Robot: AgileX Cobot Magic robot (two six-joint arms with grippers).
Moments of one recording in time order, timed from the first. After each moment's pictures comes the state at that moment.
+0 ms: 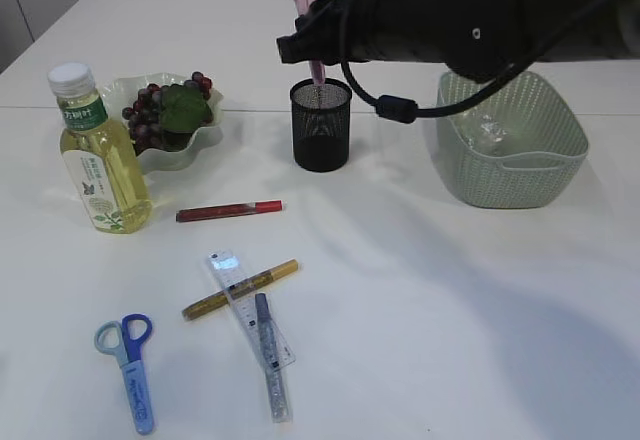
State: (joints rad) left arm -0.18 0.77 -0.70 -0.15 0.97 -0.13; right arm 0.49 1.87 -1.39 -0.11 -0.04 0.01
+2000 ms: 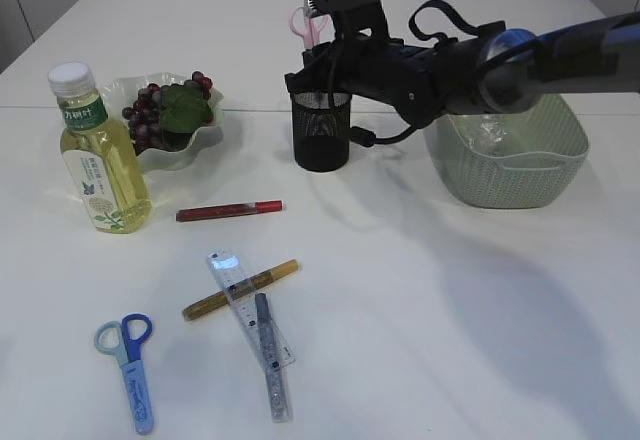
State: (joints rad) left arm -0.18 0.77 -0.70 -0.14 0.91 -0.13; right arm 0.39 2.28 -1.71 -0.12 -0.21 0.01
